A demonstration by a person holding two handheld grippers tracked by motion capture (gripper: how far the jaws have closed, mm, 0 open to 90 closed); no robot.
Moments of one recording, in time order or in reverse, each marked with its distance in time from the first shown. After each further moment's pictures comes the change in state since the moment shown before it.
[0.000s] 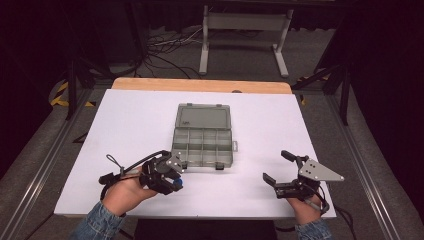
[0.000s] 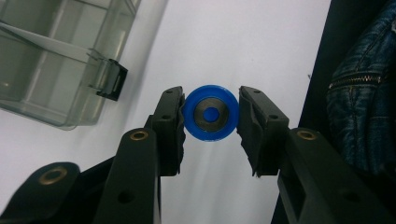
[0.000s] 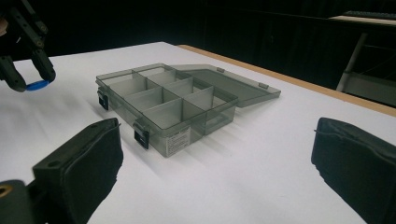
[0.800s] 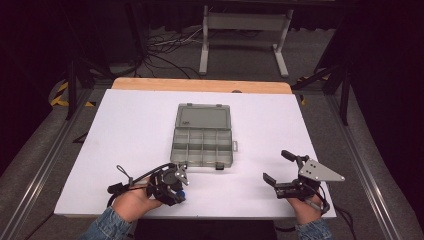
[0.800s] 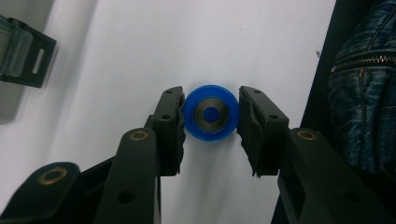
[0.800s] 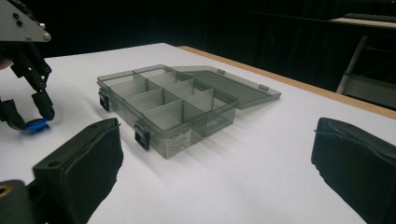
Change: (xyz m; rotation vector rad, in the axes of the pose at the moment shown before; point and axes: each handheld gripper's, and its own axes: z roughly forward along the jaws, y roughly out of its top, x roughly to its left) left arm -0.011 -0.008 0.044 0.080 -0.056 -0.013; right arm 0.000 0.001 -0.001 -0.002 0.000 -0.004
